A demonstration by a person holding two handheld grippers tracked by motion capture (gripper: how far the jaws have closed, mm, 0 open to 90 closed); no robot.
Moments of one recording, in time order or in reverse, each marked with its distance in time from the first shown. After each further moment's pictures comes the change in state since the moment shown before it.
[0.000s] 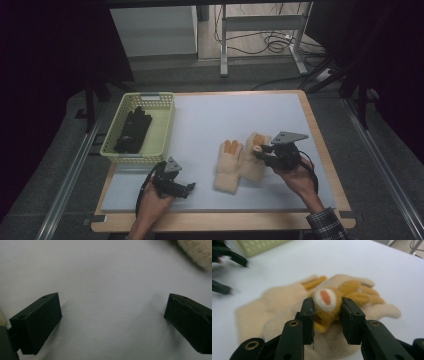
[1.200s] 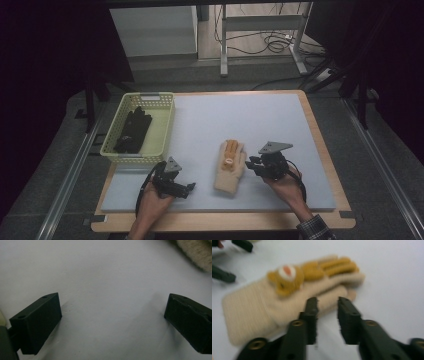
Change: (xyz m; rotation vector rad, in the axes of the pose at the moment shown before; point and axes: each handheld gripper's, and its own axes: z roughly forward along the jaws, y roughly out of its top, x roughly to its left) left arm 0.000 0.000 0.000 0.003 -0.001 0.002; right arm 0.020 -0.027 0.033 0.080 0.025 0.034
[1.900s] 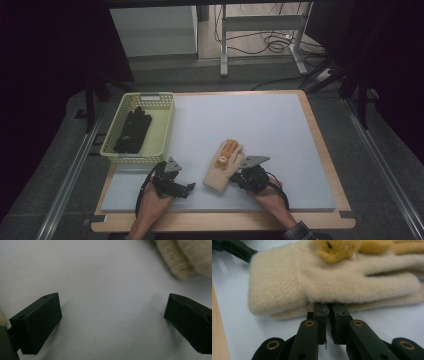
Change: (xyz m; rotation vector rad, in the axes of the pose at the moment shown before) left arm 0.000 0.000 0.000 0.000 0.000 0.000; right arm 0.045 -0.012 0.046 0.035 0.120 -0.064
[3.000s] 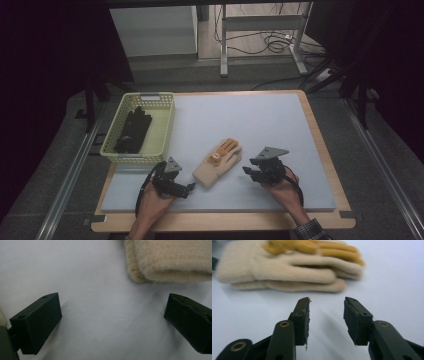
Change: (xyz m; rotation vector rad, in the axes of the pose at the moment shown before) left arm 0.000 0.000 0.000 0.002 0.002 0.001; right arm -0.038 -0.005 -0.041 -0.041 -0.159 0.038
